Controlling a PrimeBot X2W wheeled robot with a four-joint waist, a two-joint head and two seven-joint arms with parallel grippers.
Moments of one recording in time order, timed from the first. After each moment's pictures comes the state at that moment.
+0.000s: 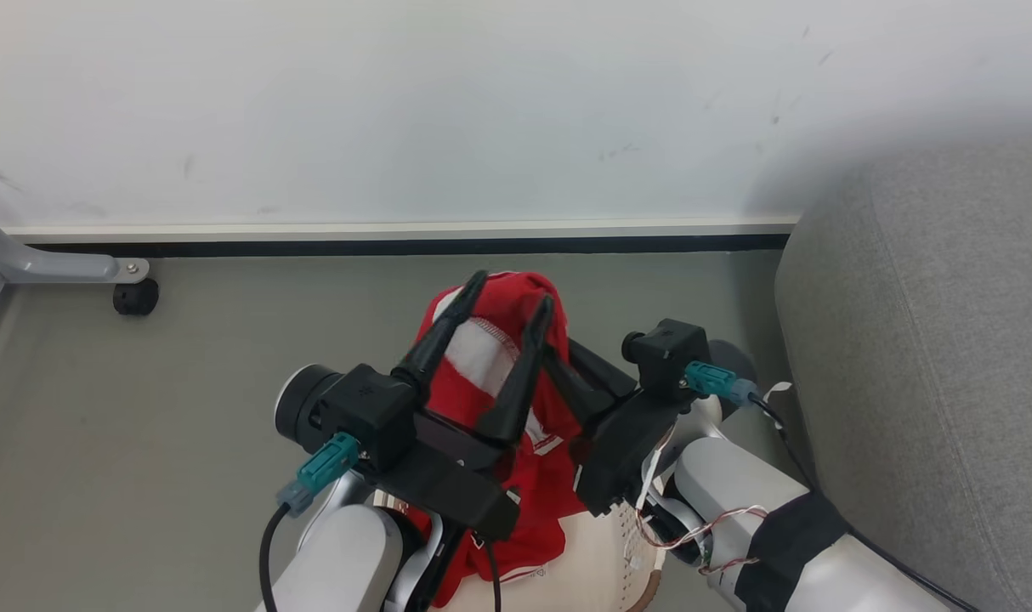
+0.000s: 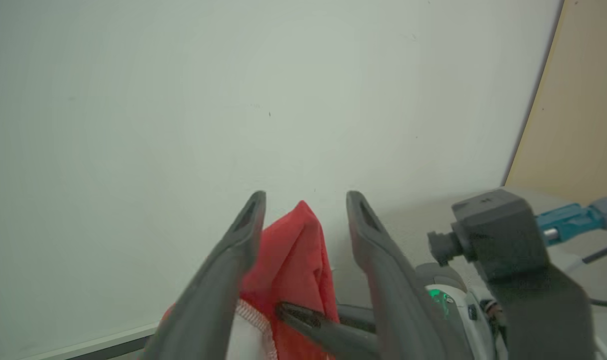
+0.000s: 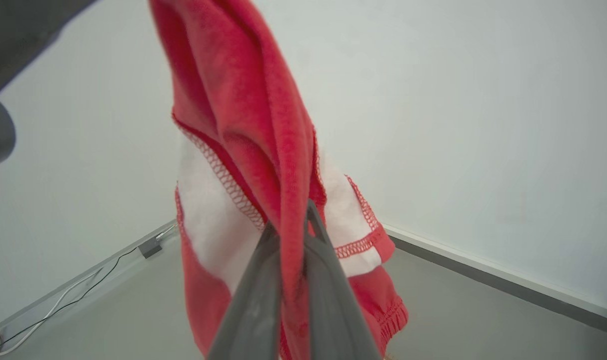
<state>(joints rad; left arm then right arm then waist) -0.38 0.06 -0.49 0.09 -0.40 -0.03 -0.14 -0.73 -0.07 0.92 0.62 0.62 0.06 -0.21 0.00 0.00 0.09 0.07</state>
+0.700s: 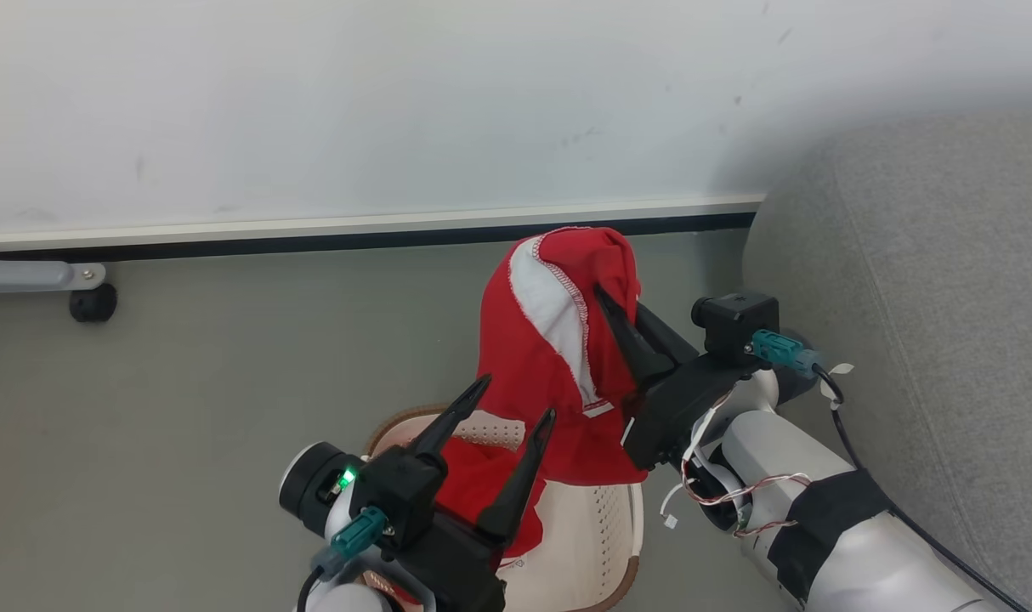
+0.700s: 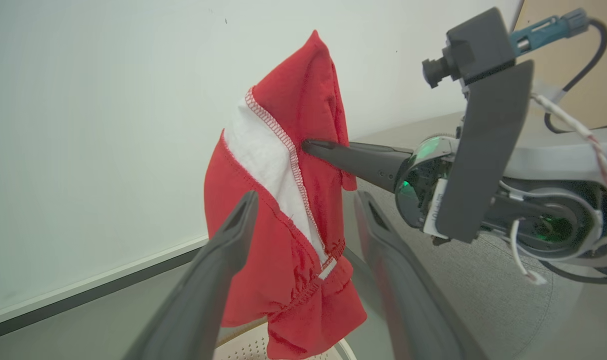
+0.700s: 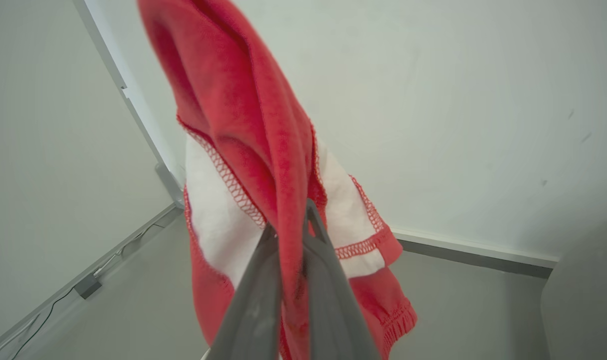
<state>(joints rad) -0.27 0.14 -0.57 0.09 -0.36 -0.04 -0.09 -0.75 -0.09 0.79 0.72 0.65 0.05 -0.25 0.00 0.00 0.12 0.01</state>
